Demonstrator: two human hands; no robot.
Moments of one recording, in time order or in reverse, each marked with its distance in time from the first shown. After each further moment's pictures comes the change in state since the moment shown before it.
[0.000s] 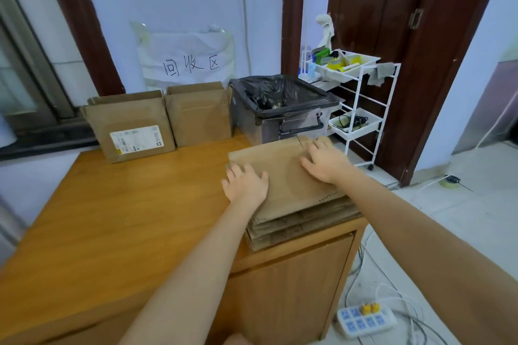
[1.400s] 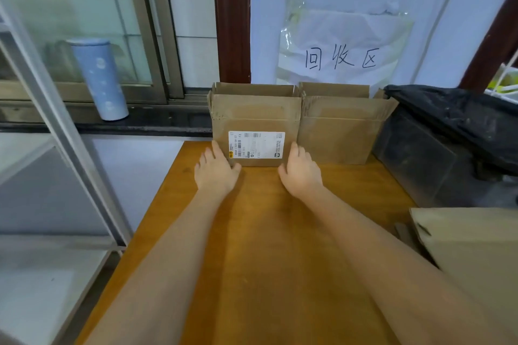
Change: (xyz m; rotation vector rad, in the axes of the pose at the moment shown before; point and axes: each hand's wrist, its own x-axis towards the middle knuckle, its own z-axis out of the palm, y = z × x) left_hand 0.210 -0.323 -0.076 -0.011 0.258 -0.292; right_hand 0.216 -0.350 0.087 0.260 0.155 -0.185
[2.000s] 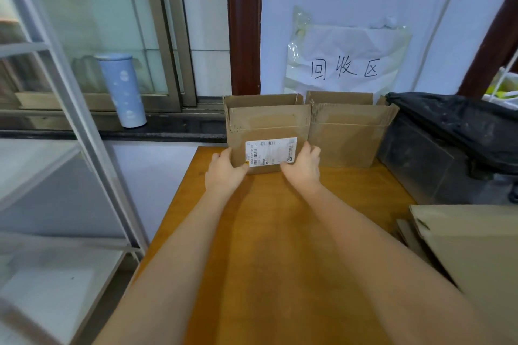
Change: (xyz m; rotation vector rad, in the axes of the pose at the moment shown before) left_hand -0.018 -0.008 -0.025 -0.433 0.015 -0.011; right_hand -0.002 -0.026 -0.012 0.468 0.103 0.249
